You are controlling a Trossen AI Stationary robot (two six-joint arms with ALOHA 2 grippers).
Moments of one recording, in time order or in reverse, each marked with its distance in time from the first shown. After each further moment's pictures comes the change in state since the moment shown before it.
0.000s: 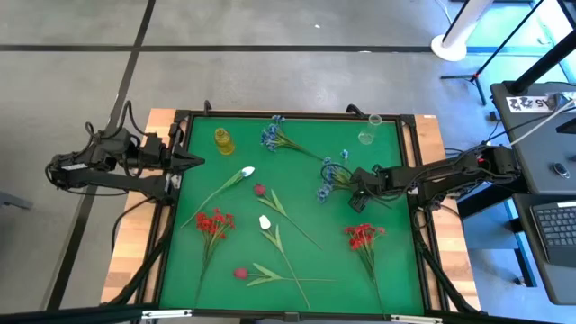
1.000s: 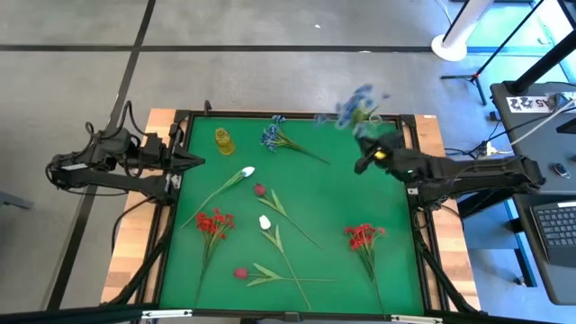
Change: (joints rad) left arm 0.000 0.000 0.000 0.000 0.000 0.000; right arm 0.002 -0.499 0.108 0.454 0.602 -0.310
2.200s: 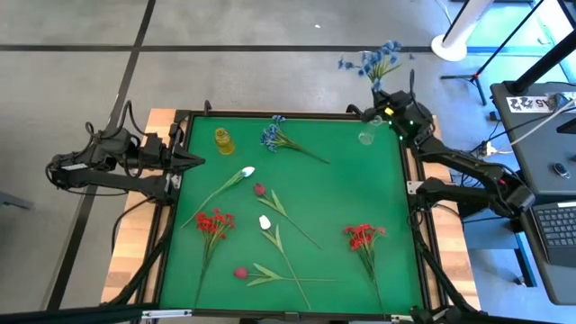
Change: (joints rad) left arm 0.000 0.000 0.000 0.000 0.000 0.000; right arm -0.853 0.215 -0.116 0.607 -0.606 -0.262
